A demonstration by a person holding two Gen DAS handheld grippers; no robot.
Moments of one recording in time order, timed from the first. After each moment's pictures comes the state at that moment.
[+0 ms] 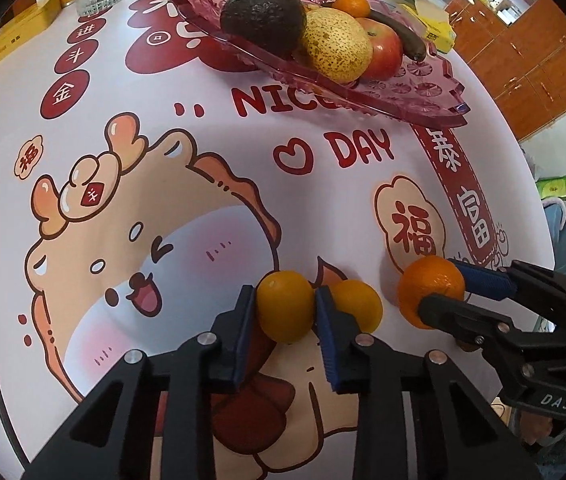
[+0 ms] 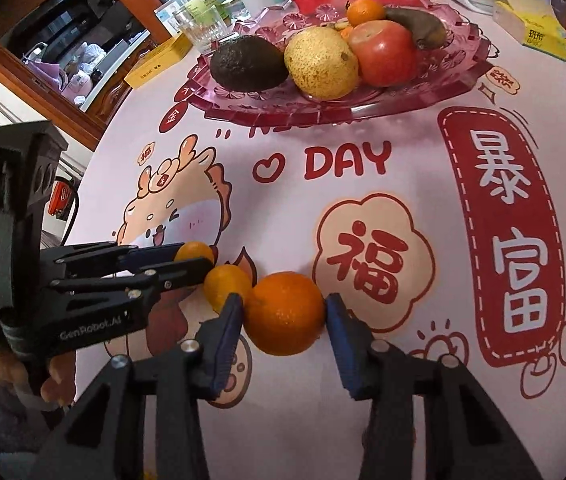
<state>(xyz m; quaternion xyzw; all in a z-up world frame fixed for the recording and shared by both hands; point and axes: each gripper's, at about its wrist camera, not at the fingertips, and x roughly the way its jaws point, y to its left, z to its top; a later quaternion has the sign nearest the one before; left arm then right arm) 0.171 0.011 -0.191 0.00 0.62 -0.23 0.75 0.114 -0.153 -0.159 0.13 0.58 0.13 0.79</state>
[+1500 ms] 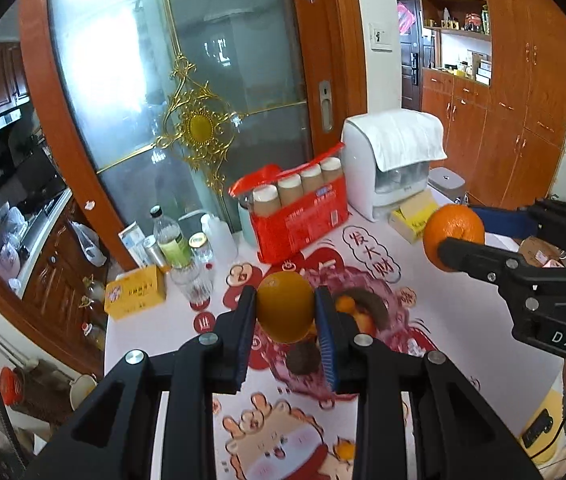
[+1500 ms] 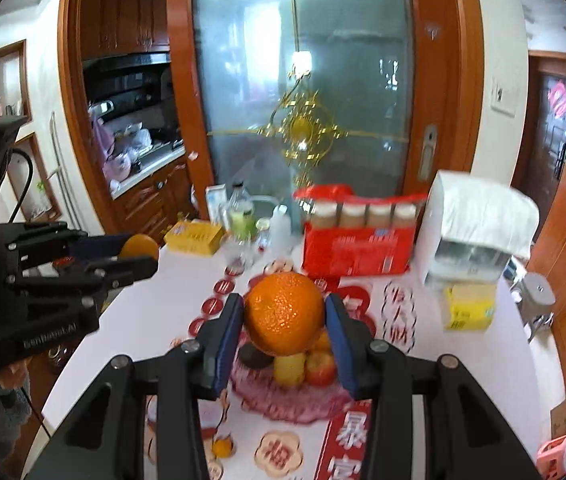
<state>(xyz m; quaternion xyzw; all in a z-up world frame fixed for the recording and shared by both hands) 0.211 -0.027 0.163 0.13 0.35 -0.16 0.91 0.177 -0.193 0.150 -0.01 0.32 0.13 0.94</state>
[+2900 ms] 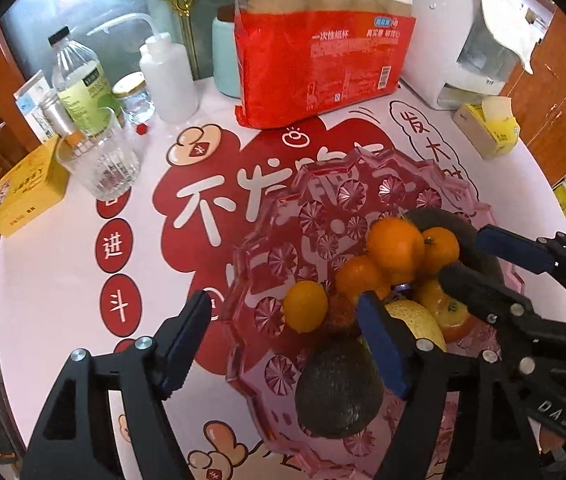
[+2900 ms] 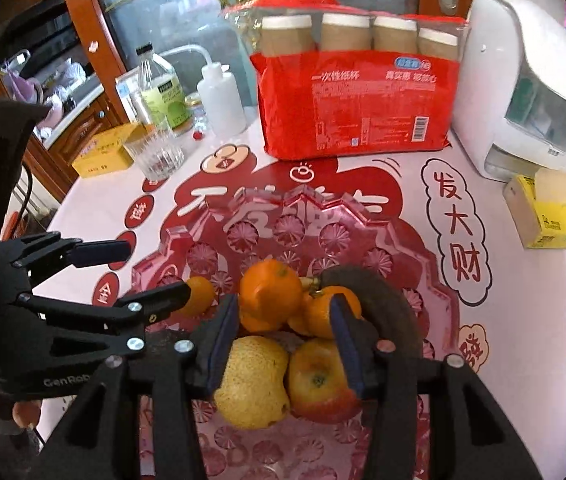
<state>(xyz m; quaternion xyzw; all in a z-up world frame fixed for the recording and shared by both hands) 0.384 -0.030 -0.114 0.08 0.55 -0.16 0.81 0.331 -0.178 -0.090 0.04 0.50 0.08 0.86</state>
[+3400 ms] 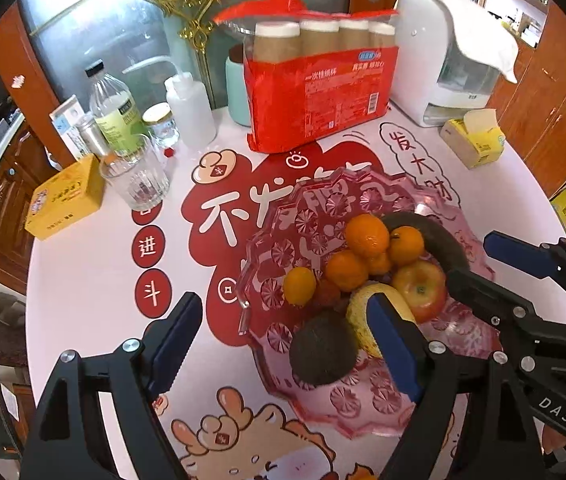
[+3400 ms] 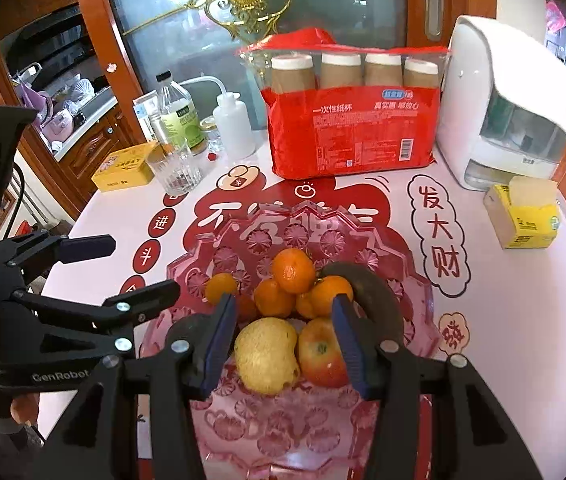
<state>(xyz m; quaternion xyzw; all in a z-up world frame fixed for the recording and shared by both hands) 0.337 -0.026 -0.054 0.09 0.52 -0.14 0.84 0.288 -0.178 -0.047 0.04 0.47 0.08 0.88</state>
